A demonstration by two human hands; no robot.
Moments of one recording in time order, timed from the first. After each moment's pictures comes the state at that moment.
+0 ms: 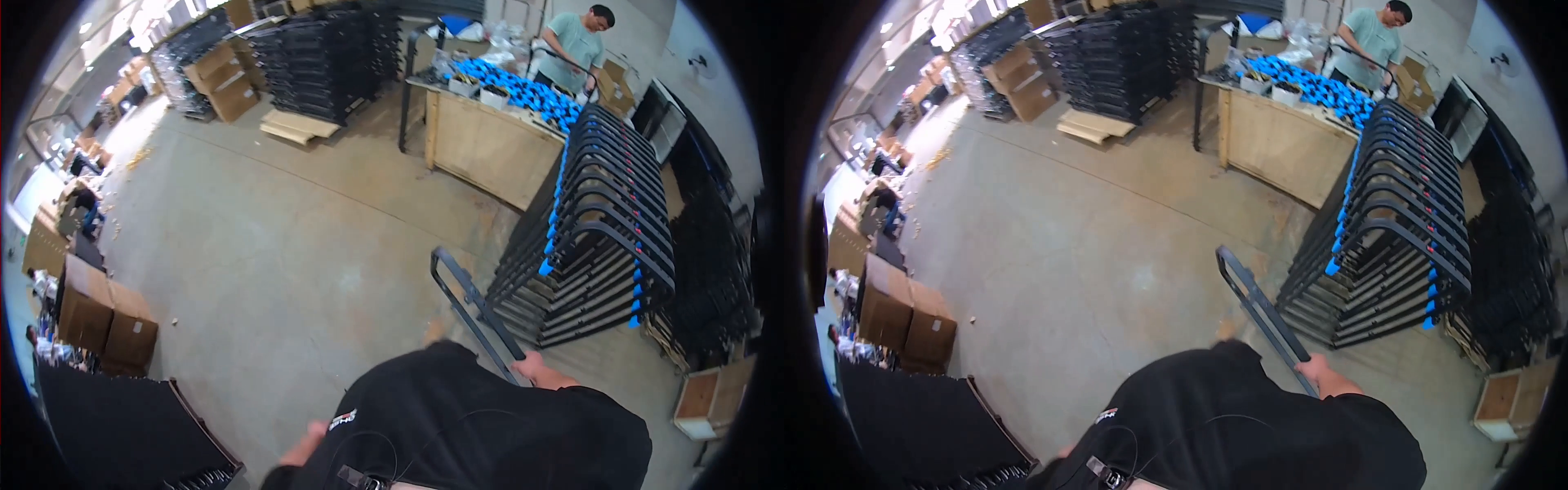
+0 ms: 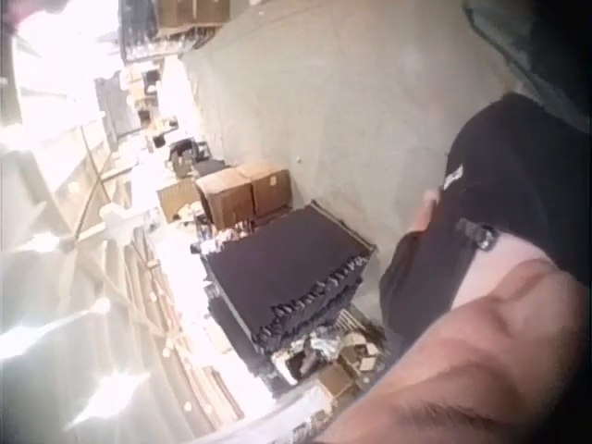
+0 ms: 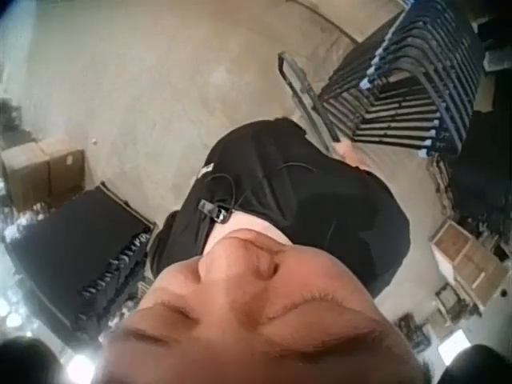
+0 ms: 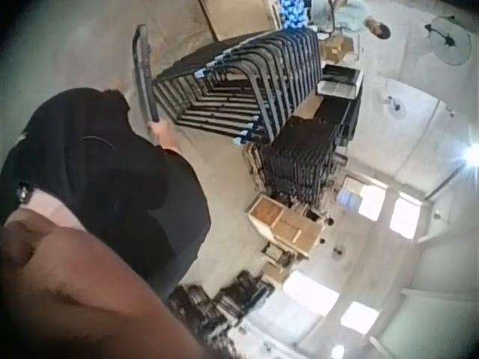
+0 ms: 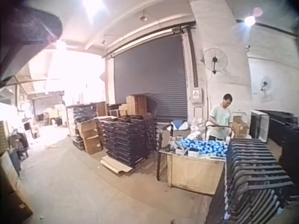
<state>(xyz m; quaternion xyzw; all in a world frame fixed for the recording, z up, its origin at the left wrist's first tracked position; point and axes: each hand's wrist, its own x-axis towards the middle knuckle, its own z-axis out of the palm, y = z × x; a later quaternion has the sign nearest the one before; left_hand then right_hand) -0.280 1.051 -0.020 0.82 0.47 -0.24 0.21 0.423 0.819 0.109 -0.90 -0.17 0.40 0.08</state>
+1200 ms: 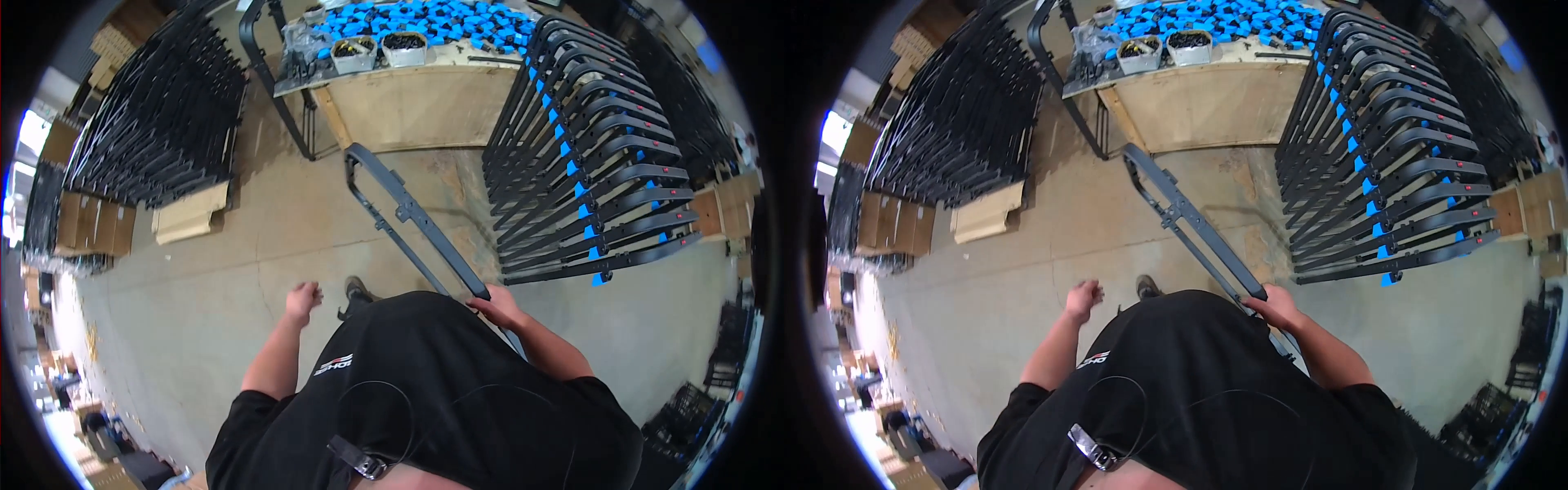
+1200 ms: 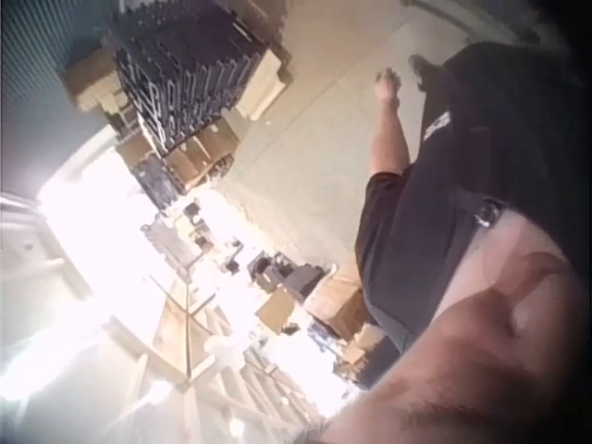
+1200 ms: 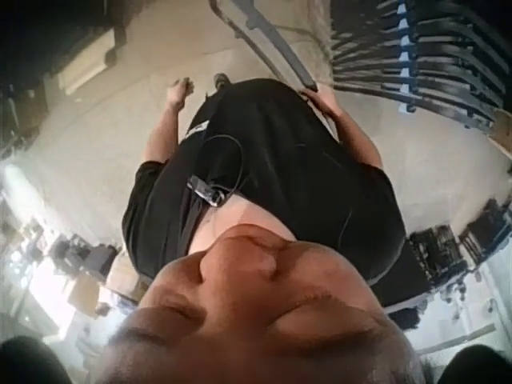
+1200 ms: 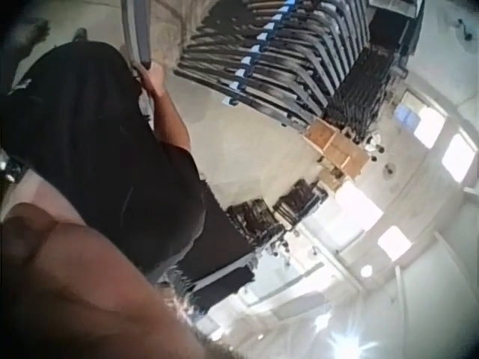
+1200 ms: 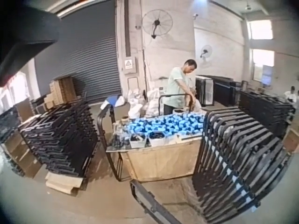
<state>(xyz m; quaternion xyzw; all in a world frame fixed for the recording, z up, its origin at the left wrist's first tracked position) 0.345 1.908 0.116 0.54 0.48 -0.05 0.68 0.513 1.416 0.222 -0.83 -0.05 0.42 0.37</state>
